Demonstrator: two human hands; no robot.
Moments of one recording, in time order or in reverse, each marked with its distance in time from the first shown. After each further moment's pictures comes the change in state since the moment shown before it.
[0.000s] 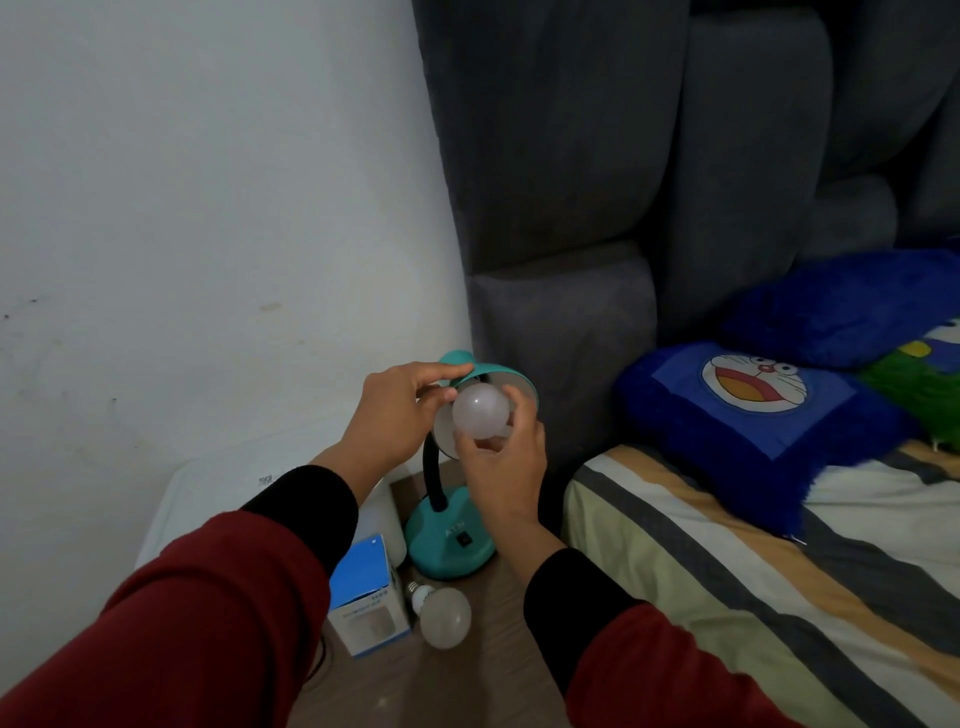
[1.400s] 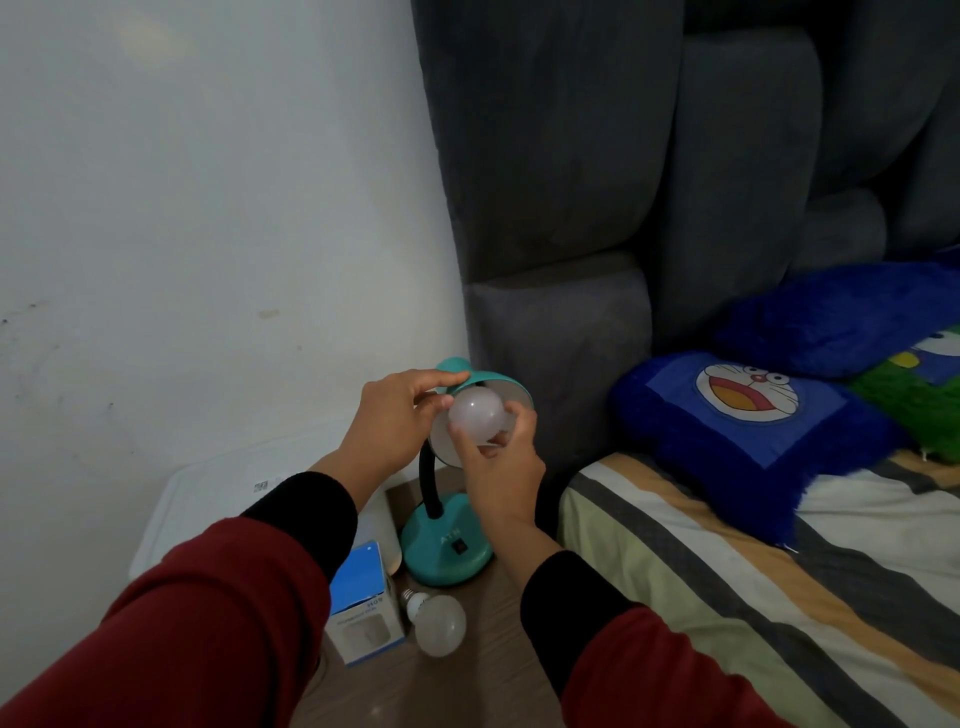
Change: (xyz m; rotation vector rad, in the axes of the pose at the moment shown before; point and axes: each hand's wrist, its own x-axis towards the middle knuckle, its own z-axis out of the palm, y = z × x) left_hand 0.003 -0.003 0.002 -0.017 0.001 -0.006; right_hand 0.006 0.002 0.000 0.036 -0.016 0.074
